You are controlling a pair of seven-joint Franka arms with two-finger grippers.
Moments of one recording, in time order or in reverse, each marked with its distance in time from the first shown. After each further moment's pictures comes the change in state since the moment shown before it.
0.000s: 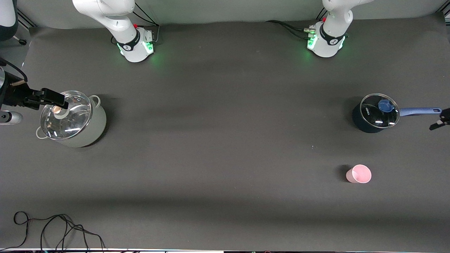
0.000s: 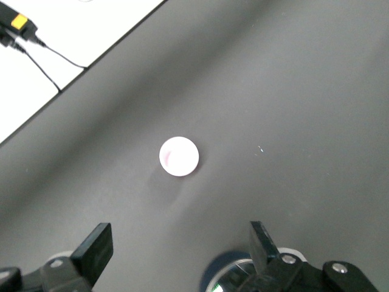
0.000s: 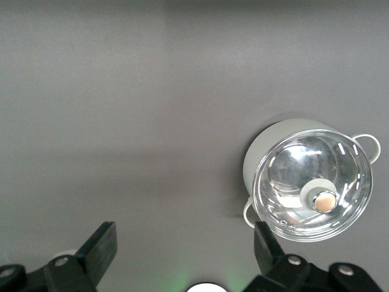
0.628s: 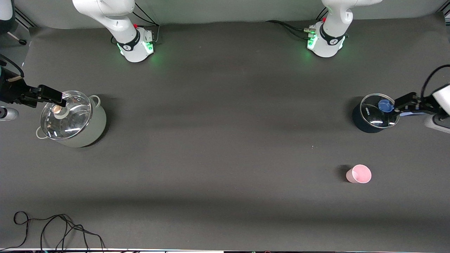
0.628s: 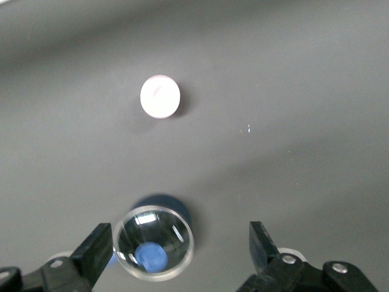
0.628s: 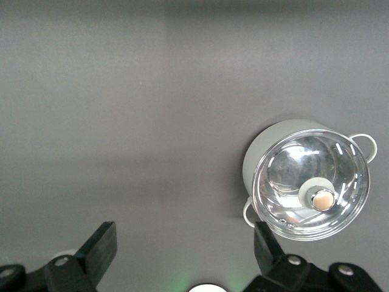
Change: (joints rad) left arm -0.270 -0.206 -0.007 -0.142 0.352 -0.057 -0.765; right arm 0.001 -0.015 0.000 -0.002 0.000 0.000 0.010
